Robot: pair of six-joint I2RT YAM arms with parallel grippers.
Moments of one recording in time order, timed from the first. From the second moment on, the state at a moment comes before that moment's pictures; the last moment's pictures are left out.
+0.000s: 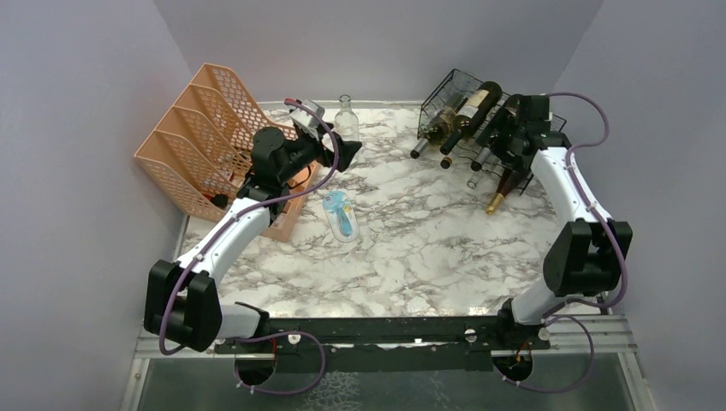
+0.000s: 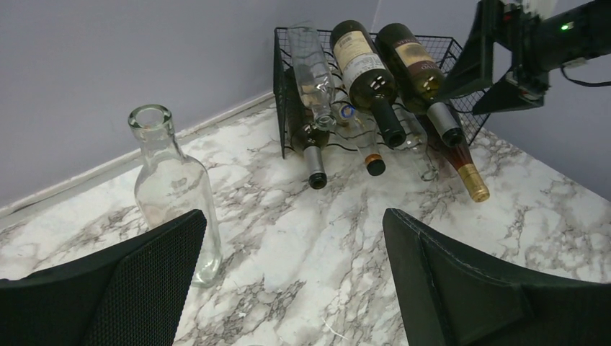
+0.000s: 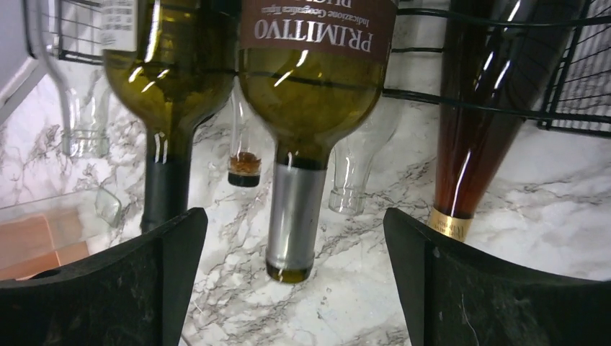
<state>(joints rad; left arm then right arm) -0.34 1.31 0.96 0.40 0.43 -0.13 0.01 1.56 1.39 -0.60 0.08 0.59</state>
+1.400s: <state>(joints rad) -0.32 1.36 0.97 0.40 0.51 -0.18 -0.10 1.72 1.16 -0.15 -0.29 0.79</state>
